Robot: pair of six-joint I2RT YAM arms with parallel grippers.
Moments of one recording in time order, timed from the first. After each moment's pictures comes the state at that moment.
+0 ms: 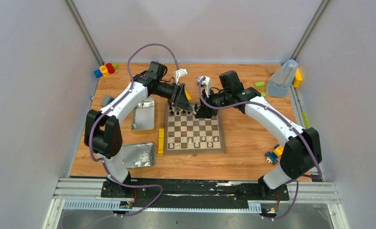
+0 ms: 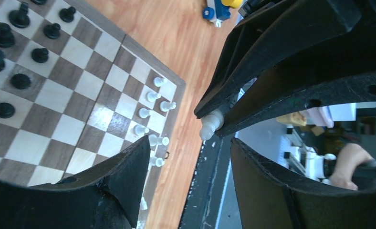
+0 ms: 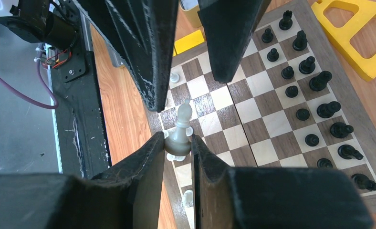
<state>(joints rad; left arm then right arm) -0.39 1.75 1.50 -0.70 1.06 0.00 0.52 1.55 1.31 -0.53 -0.79 -0.25</state>
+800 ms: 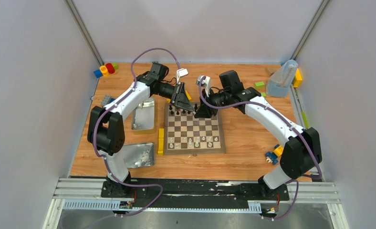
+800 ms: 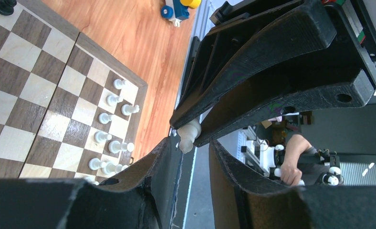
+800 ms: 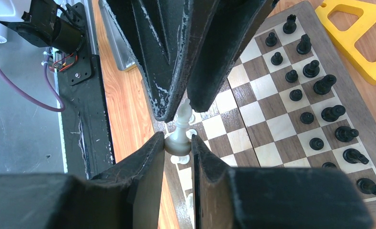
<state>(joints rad) -0.39 1.82 1.50 -0.65 1.25 -0.14 0.52 1.55 1.31 -0.52 -0.81 -0.22</state>
